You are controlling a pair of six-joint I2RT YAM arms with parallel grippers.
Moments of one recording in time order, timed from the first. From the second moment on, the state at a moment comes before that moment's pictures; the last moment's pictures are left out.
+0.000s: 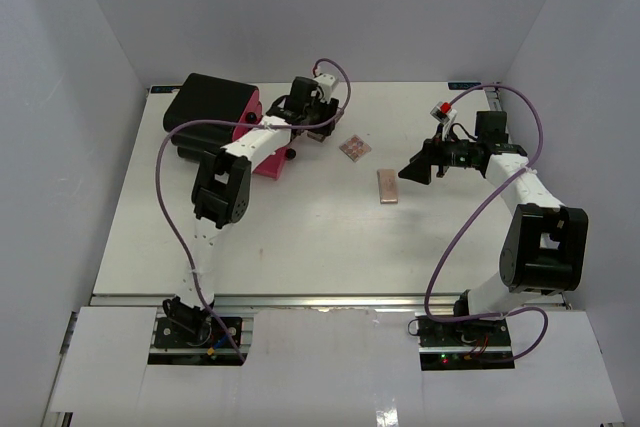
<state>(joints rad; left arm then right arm) -0.47 2.42 2.04 -0.23 0.08 0.00 -0.05 1.55 1.08 -0.41 -1.10 -0.38</state>
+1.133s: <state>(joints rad) -0.38 1.87 1.32 -0.07 -0.20 0.02 -0.05 1.55 1.08 -0.41 -1.11 -0.38</state>
